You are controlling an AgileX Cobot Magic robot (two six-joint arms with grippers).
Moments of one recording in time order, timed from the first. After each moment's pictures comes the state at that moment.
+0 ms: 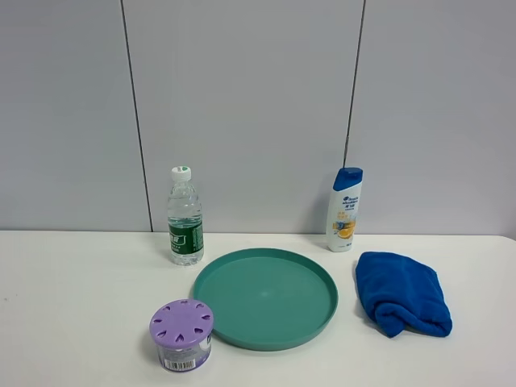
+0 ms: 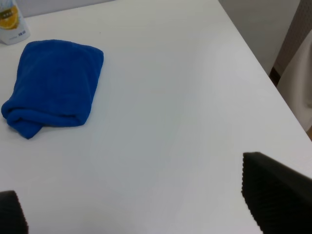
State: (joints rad) left arm 0.20 -0.01 -0.51 -0.09 1.05 0.06; right arm -0.01 0.00 -0.49 -0.07 1.06 0.03
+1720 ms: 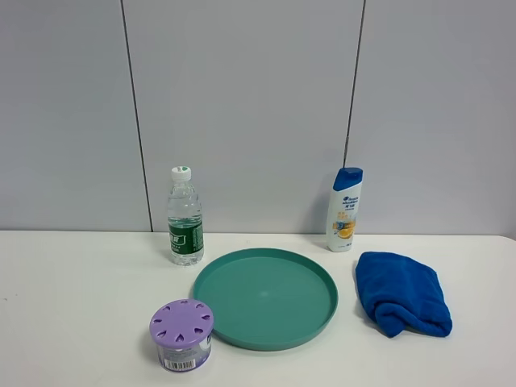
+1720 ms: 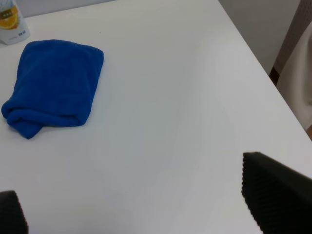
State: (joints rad) left arm 0.20 -0.01 -0.51 -0.09 1.05 0.06; right arm -0.01 0.00 -0.49 -0.07 1.06 0.03
